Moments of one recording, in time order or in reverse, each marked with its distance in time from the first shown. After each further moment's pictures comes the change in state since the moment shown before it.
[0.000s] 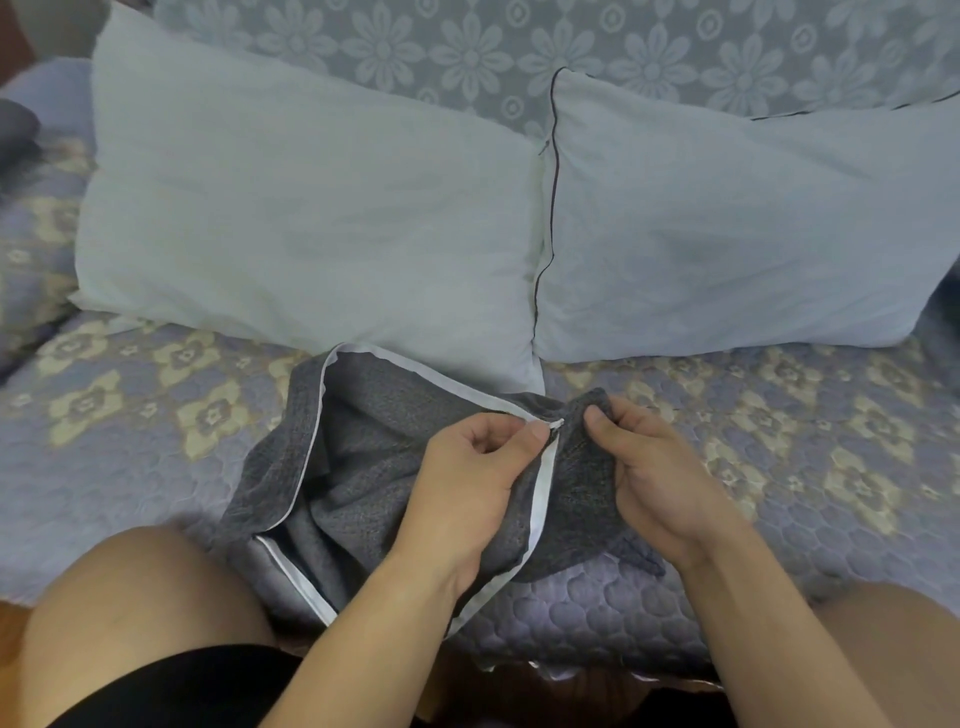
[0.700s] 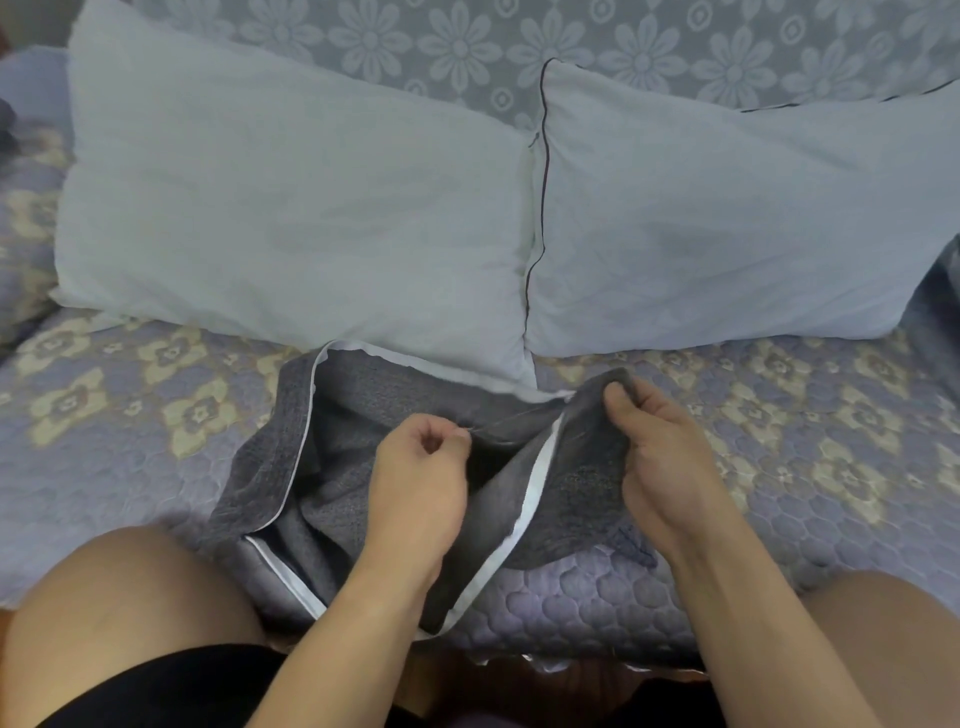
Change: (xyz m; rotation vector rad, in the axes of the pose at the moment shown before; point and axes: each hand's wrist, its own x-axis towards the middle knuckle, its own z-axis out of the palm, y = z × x) left_hand 0.008 -0.012 -0.024 0.266 0.341 0.026; right_hand -0.004 -0.009 0.004 -0.018 0.275 -0.106
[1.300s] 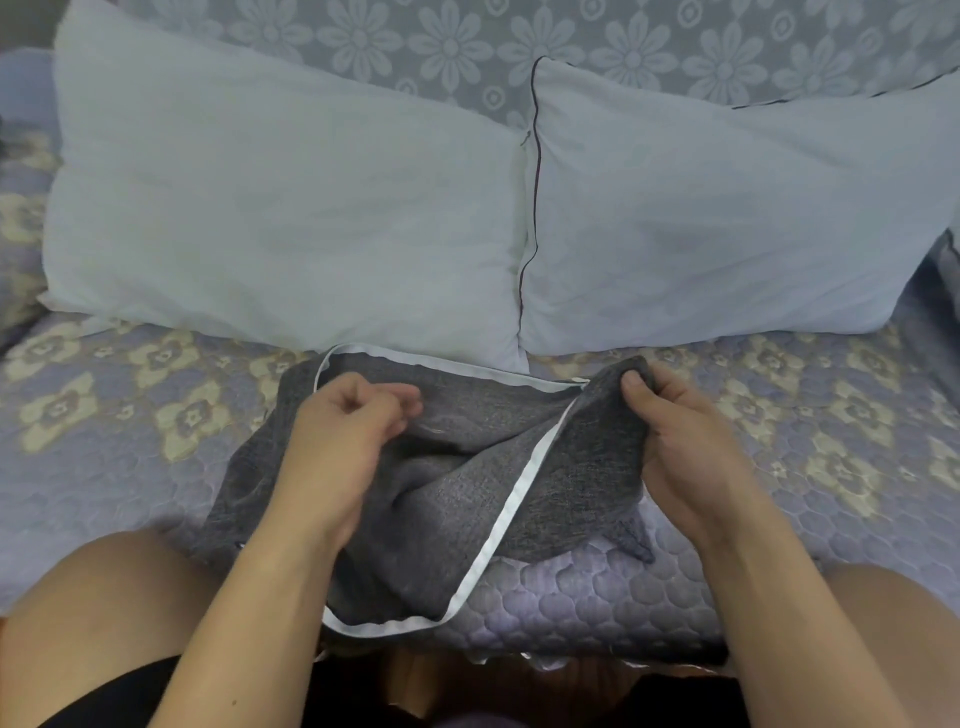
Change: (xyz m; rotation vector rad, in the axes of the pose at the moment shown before) left_hand 0.031 0.025 -0.043 -0.124 -0.117 0.107; right_hand 0.008 -0.011 -0.018 -0.033 -0.028 -0.022
